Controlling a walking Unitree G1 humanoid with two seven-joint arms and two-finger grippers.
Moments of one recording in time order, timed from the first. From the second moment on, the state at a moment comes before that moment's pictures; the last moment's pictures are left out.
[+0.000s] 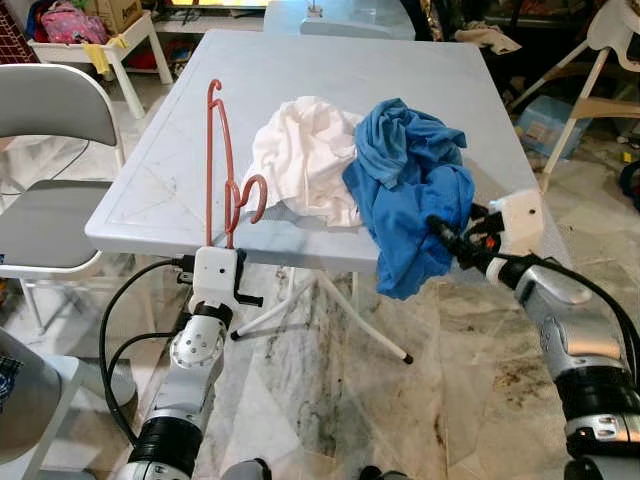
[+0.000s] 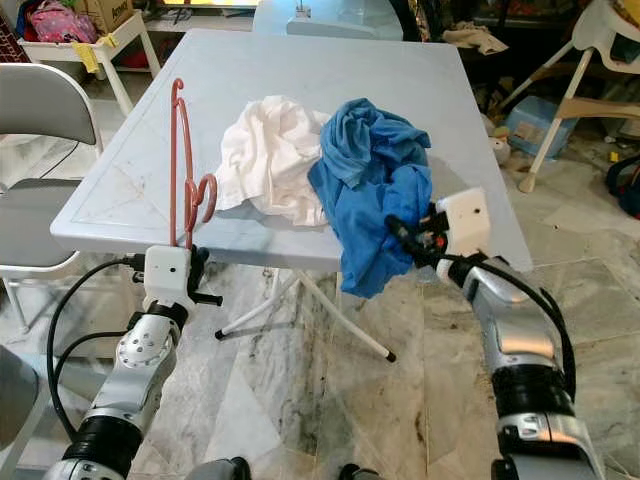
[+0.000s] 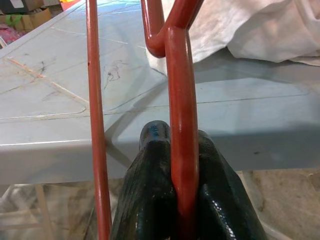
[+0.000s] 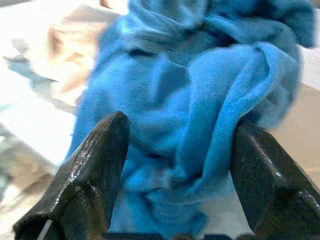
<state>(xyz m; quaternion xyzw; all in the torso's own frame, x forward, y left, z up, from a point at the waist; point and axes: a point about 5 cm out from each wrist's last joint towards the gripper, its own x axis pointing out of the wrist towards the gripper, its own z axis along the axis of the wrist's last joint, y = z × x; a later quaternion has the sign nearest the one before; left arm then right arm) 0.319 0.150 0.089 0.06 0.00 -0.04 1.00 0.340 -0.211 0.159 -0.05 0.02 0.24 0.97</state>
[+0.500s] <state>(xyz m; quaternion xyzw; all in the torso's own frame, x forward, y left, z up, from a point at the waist) 0.319 0.151 0.087 0.06 0.00 -0.04 1.00 0.324 -0.195 0.133 -0.05 0.10 0.29 0.95</state>
